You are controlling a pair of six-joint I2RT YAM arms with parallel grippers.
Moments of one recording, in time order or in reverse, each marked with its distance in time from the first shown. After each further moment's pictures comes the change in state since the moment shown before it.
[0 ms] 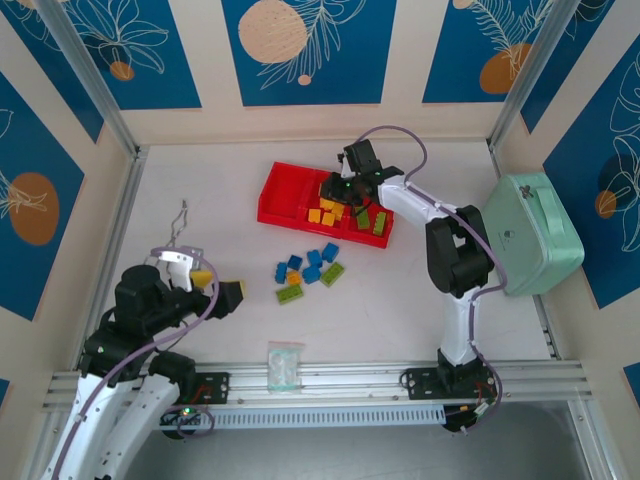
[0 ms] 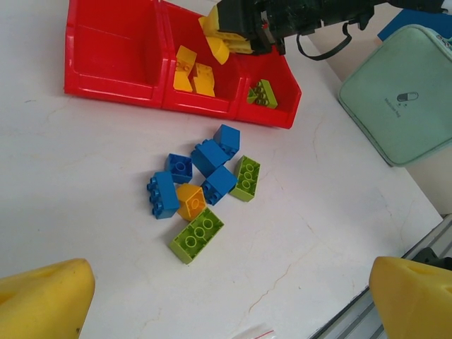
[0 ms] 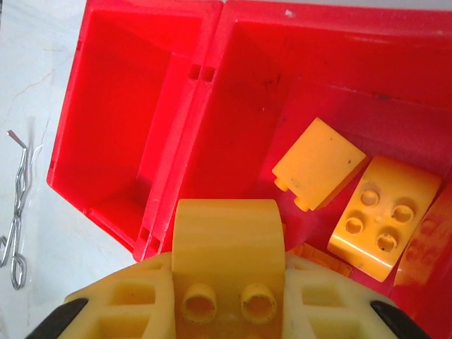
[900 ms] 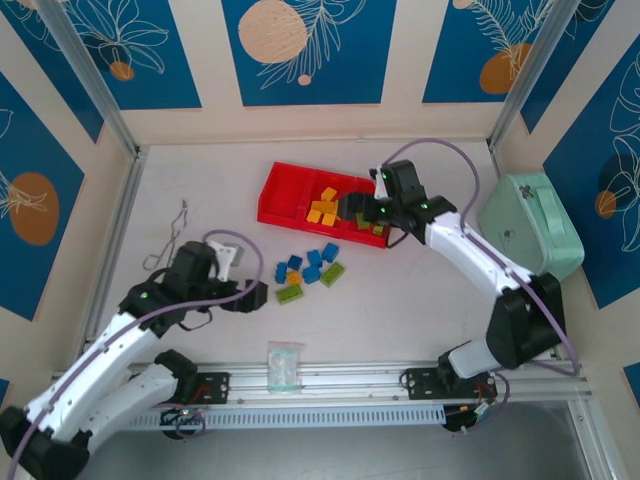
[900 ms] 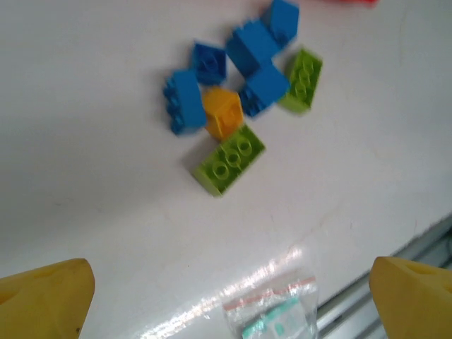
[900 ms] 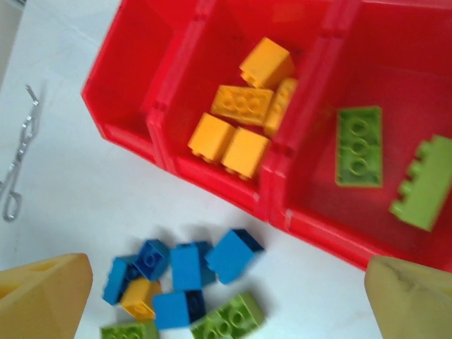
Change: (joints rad) left arm -0.285 0.412 0.033 -0.024 -0.207 -0.044; right arm -0.015 -0.613 -0.470 -0.075 0.127 -0.123
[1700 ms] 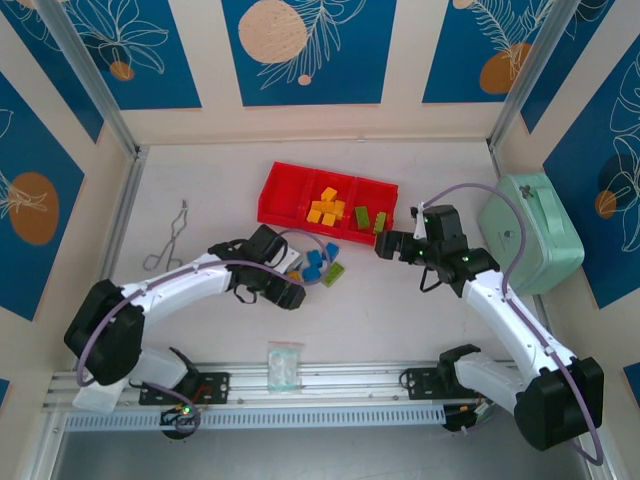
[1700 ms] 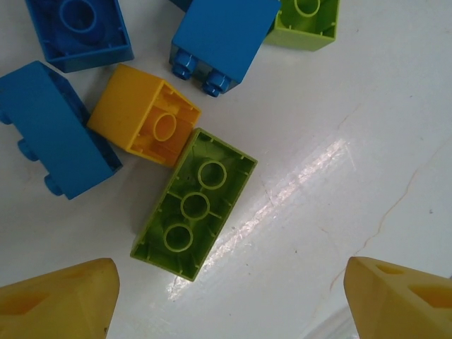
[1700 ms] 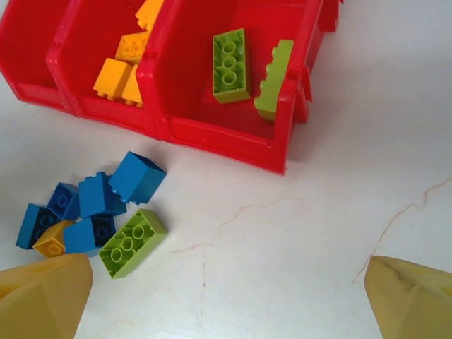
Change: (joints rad) left arm -0.117 0.626 0.151 0.172 0.016 0.234; right arm -0.119 -0.392 -0.352 -0.052 0.050 -0.051
